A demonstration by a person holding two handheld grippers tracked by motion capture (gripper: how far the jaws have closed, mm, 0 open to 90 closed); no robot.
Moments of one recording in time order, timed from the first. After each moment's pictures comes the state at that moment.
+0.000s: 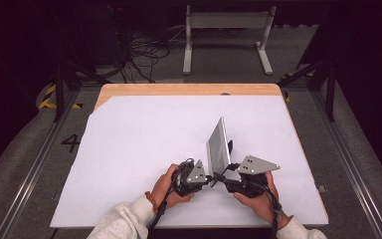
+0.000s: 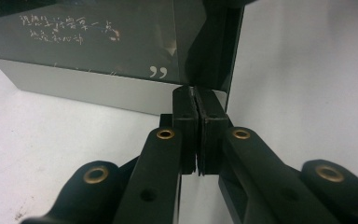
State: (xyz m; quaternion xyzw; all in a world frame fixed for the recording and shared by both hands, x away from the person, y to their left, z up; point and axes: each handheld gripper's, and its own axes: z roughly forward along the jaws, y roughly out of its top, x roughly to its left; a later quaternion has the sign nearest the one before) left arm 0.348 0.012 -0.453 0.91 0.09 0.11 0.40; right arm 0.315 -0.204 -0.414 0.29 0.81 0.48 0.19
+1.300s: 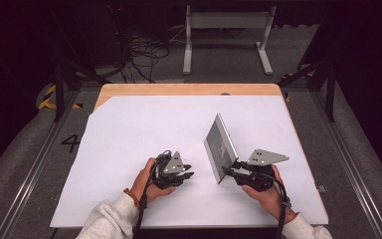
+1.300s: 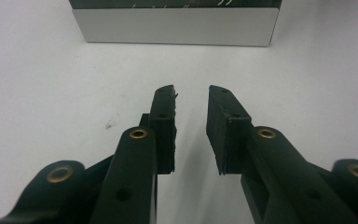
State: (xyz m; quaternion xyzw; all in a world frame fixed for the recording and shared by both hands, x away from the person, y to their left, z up) left arm 0.364 0.067 -0.446 0.90 0.13 0.13 0.39; right arm 0.331 -0.228 -0.413 0.30 0.81 0.48 0.15
